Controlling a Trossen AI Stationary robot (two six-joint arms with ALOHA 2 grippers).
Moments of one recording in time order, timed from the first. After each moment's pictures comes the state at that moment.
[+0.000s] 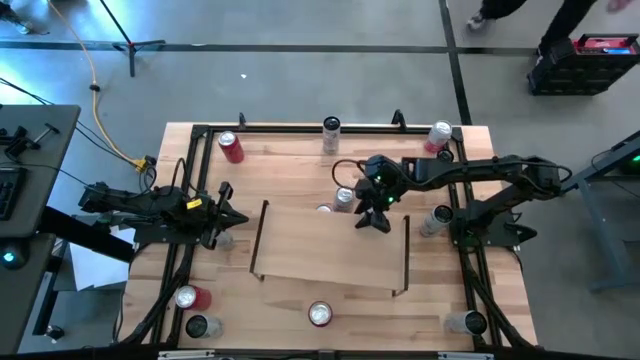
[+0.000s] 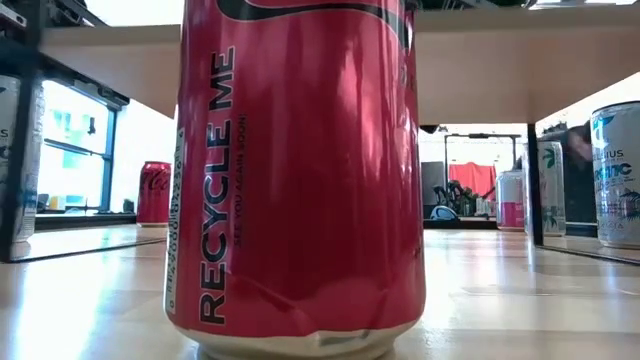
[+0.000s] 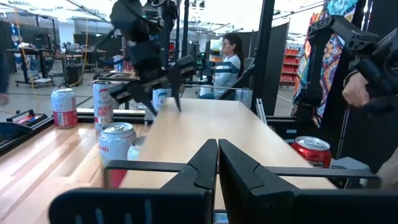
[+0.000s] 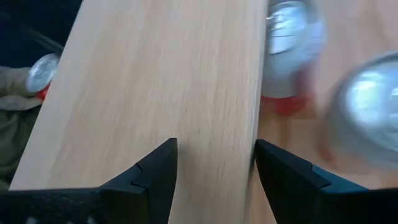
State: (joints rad) left arm -0.18 0.01 0.01 0.10 -0.04 -0.05; right arm -0.15 1.41 0.94 -0.40 -0.50 0.07
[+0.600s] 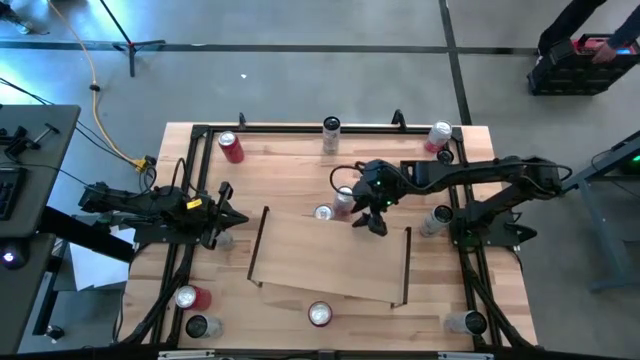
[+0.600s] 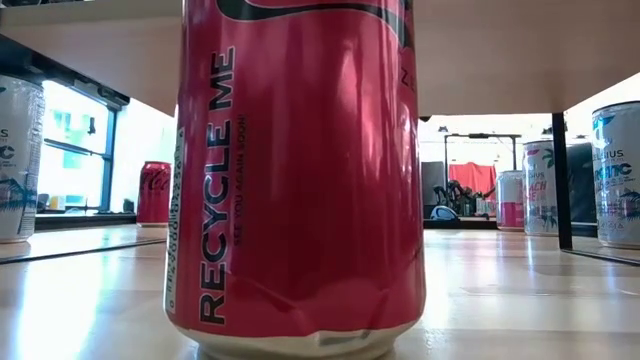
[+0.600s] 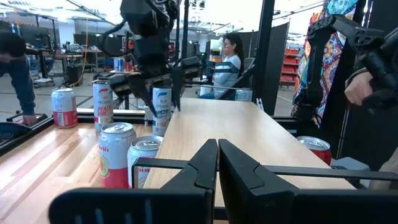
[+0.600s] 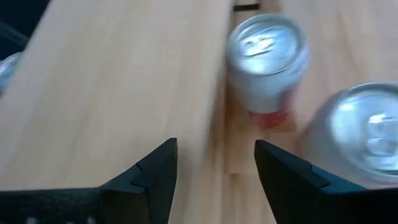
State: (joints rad) left arm -0.18 0.01 0.01 0.10 -0.04 -0.05; right arm -0.11 1.41 0.98 -0.41 -0.35 0.05
